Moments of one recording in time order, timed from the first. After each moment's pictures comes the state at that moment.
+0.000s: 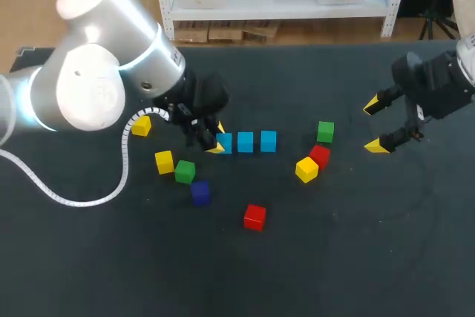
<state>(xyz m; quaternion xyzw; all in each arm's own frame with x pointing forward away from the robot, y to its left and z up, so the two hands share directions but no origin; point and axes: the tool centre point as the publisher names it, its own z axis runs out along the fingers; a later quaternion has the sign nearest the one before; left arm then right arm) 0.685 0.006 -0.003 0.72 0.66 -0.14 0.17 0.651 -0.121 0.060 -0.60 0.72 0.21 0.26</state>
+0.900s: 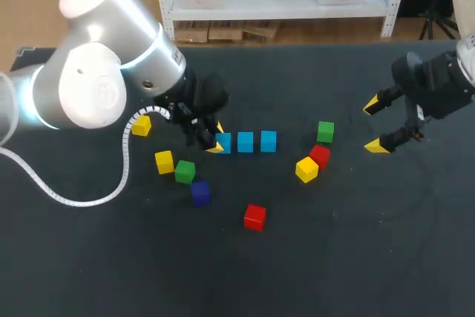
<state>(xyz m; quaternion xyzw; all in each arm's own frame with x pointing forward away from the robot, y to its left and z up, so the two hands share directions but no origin) 0.690 0.008 -0.007 0.71 0.67 -0.14 0.17 0.651 -0.121 0.060 -0.60 0.72 0.21 0.26</state>
